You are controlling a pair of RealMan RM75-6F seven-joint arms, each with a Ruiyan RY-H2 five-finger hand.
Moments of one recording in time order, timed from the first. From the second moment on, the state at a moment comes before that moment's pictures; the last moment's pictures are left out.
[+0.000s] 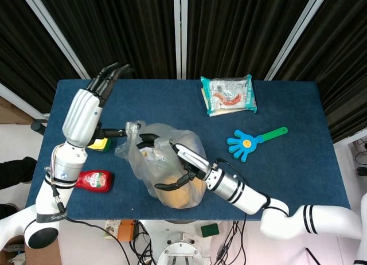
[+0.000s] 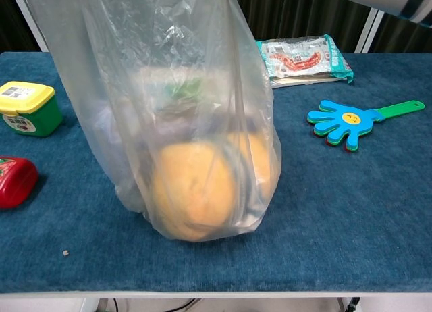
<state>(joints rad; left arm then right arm) -0.66 -1.03 -0.48 -2.18 1.25 1.33 0.06 0.94 -1.39 0.27 -1.87 -1.52 1.00 1.10</state>
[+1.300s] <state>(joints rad) -0.82 -0.98 -0.53 -2.30 0.99 1.28 0.38 1.07 -1.52 0.39 -1.78 -1.41 0.85 1.15</state>
